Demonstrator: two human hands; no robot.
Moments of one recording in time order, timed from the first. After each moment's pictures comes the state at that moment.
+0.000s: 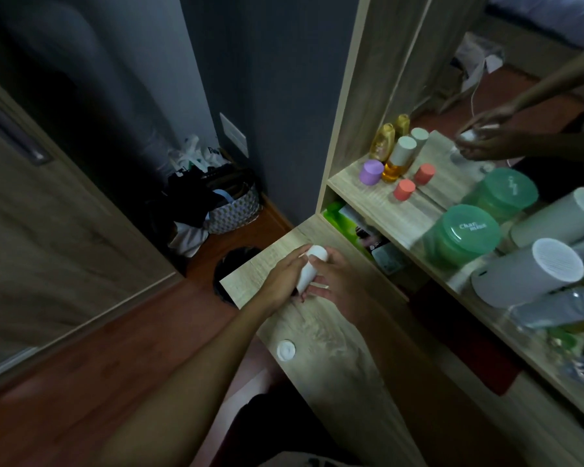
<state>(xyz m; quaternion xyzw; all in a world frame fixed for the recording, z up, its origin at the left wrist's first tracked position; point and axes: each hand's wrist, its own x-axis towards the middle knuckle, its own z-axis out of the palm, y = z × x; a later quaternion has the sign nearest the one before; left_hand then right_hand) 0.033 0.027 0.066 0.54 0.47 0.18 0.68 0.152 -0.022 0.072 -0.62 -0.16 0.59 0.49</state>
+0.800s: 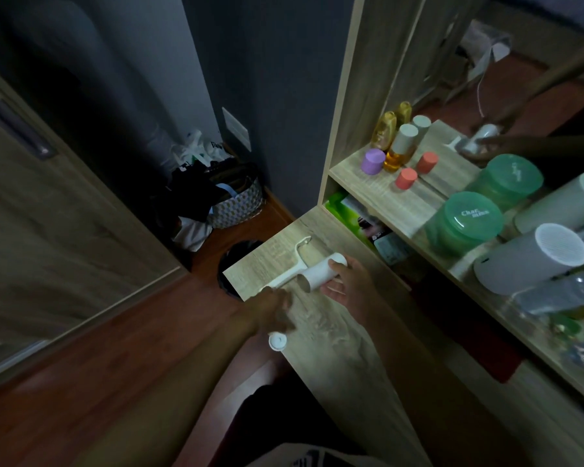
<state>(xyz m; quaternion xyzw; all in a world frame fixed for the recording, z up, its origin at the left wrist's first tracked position) -0.024 0.003 0.034 0.82 0.42 -0.16 0.36 0.167 -0.047 0.036 -0.64 -0.05 0.57 0.51</state>
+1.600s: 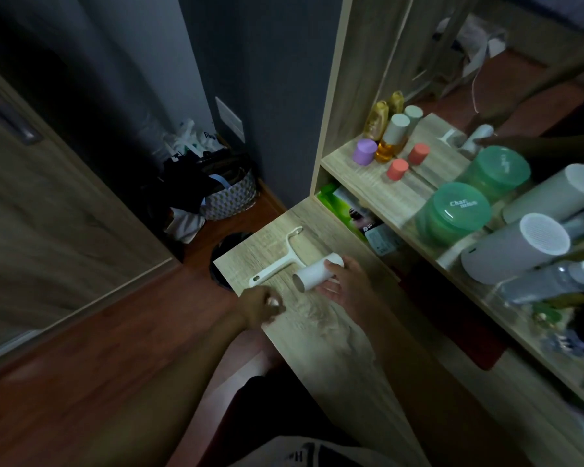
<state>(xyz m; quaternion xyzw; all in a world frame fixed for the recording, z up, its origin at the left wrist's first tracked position) -0.026 -0.011 0.008 0.75 0.49 -0.04 0.45 0.173 -0.069 0.033 -0.62 -0.04 0.59 0.52</state>
